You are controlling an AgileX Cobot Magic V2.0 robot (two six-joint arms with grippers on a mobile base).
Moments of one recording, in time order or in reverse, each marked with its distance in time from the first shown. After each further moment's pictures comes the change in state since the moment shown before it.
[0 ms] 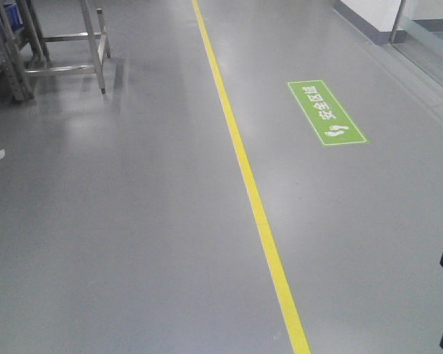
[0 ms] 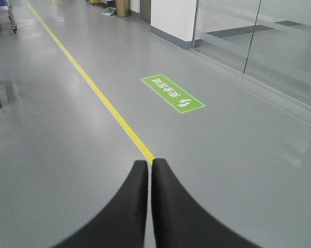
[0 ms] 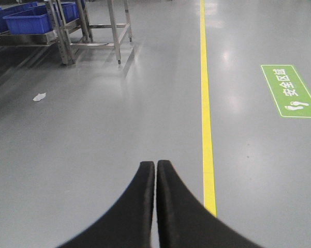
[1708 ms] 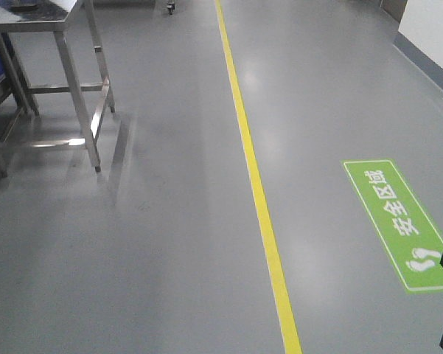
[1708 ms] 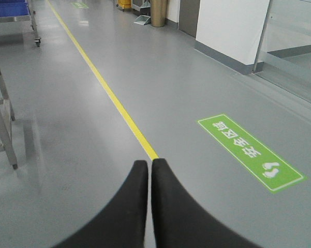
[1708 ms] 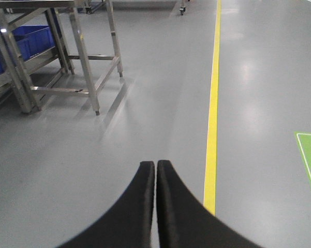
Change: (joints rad) left arm 0.000 0.000 0.000 0.000 0.000 0.000; right arm 0.000 0.000 0.000 0.000 0.000 0.000
